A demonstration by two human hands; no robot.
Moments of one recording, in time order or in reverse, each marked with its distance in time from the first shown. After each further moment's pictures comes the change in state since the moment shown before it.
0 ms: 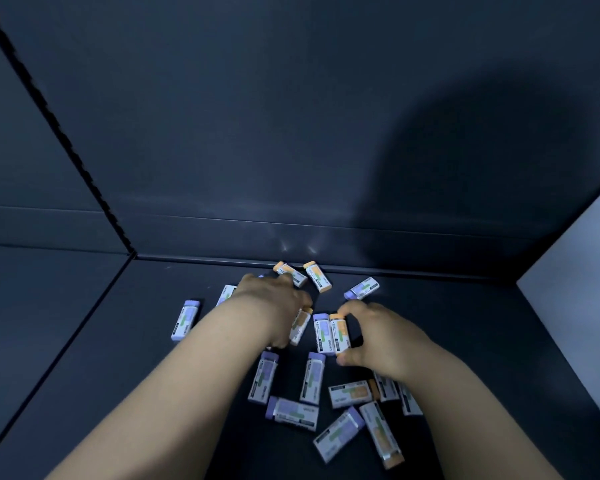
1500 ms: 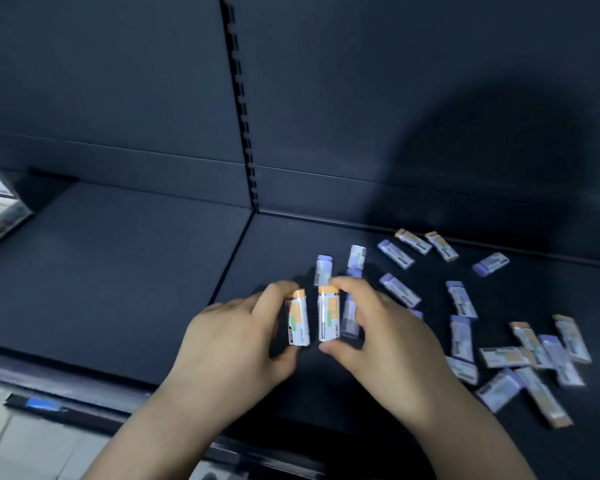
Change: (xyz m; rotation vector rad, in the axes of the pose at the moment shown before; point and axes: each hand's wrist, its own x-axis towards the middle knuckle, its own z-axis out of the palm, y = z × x) left_hand -0.190 -0.107 0.109 -0.311 0.743 -0.204; right_hand -0.053 -0.189 0.075 0.071 0.257 -0.254
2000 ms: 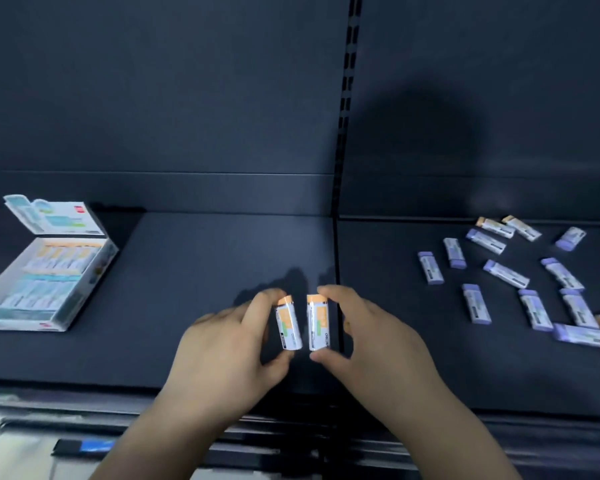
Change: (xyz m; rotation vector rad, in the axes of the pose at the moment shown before) left_hand -0.037 -0.189 -0.052 0.044 -0.074 0.062; right_hand 0.038 -0.172 0.091 0.041 0.036 0.077
